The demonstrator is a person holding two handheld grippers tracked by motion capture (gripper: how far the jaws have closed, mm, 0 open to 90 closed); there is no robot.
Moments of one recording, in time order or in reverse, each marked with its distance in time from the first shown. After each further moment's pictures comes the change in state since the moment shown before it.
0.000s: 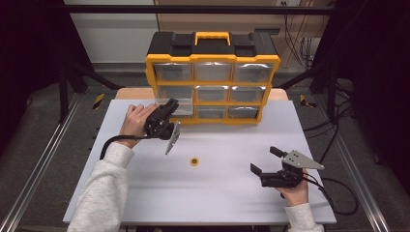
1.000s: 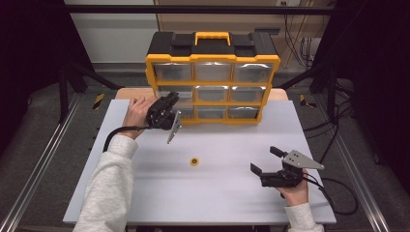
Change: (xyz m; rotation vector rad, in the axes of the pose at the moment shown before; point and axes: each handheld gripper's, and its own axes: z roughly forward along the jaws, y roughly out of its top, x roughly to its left) left arm 0.005 -0.013 0.028 0.018 -0.013 -0.017; right arm 0.000 0.000 0.000 -0.002 0.000 0.001
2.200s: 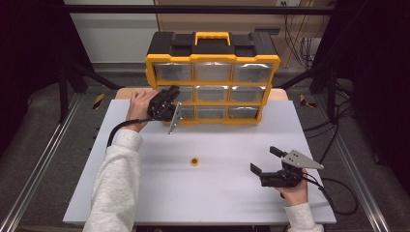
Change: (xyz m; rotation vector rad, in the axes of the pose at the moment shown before) left arm 0.007 -0.011 0.027 0.005 -0.029 -0.031; right arm 0.000 0.000 0.001 0.004 -0.001 0.002
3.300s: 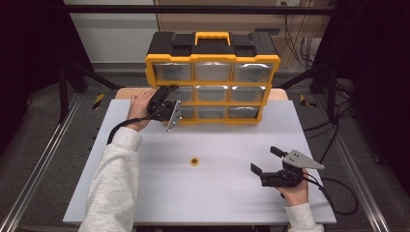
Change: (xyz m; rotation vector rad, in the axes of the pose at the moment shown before) left arm 0.002 -0.003 0.001 -0.026 -0.140 -0.092; right arm 0.000 0.001 -0.001 -0.001 -0.004 0.000
